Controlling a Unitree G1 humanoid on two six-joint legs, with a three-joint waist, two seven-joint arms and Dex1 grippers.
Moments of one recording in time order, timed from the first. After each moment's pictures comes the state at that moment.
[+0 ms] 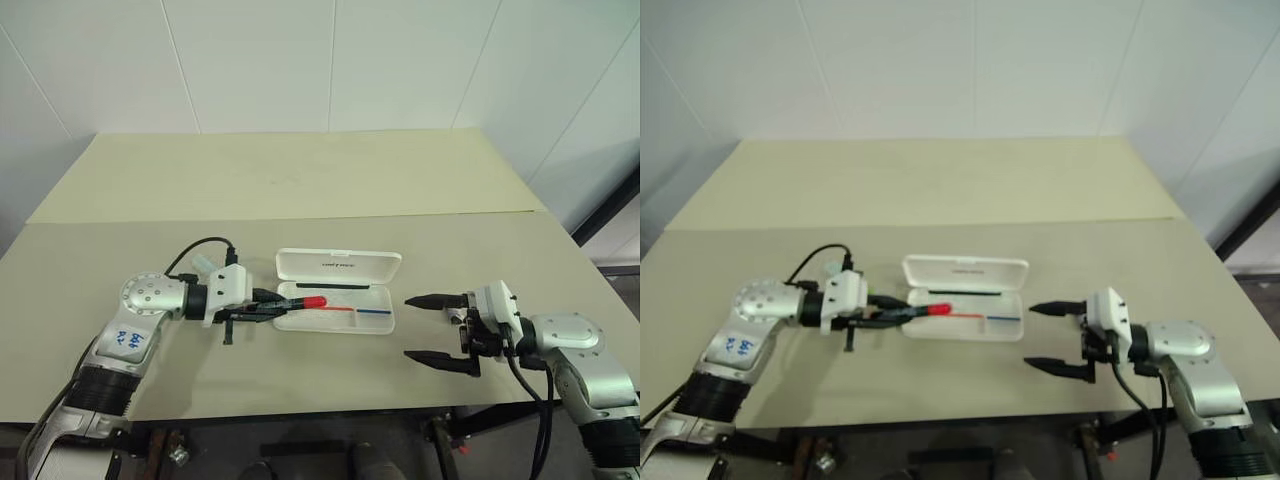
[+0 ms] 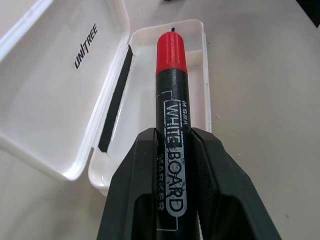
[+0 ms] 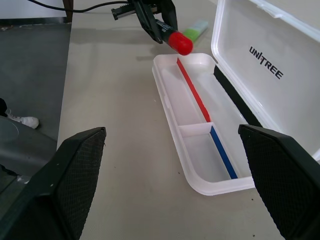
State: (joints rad) left arm -0.53 0.66 -0.10 0.13 -0.19 -0.05 -1.16; right arm -0.24 -0.70 -0.08 -0.04 0.48 0.07 1.34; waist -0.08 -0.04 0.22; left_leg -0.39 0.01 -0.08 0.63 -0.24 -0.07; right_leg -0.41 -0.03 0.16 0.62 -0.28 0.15
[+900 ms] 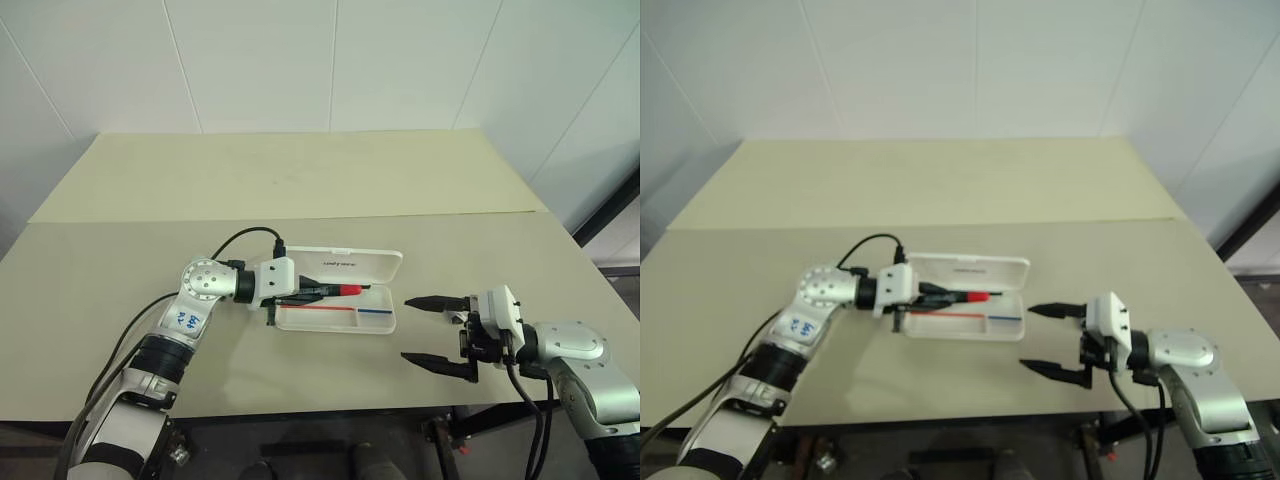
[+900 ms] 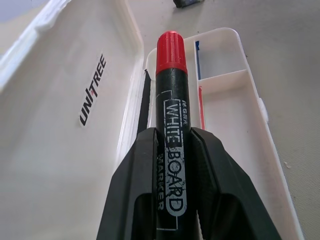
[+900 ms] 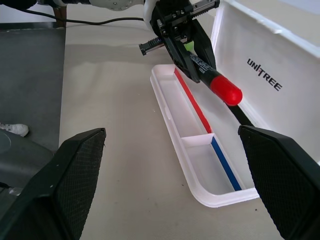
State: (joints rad) left arm -0.73 0.48 -0.22 0.41 -0.02 -0.21 -1.07; right arm -0.17 -0.70 -0.09 -0.15 0.50 0.09 1.25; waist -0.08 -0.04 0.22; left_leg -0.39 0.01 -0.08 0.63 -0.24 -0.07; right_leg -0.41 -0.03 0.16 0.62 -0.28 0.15
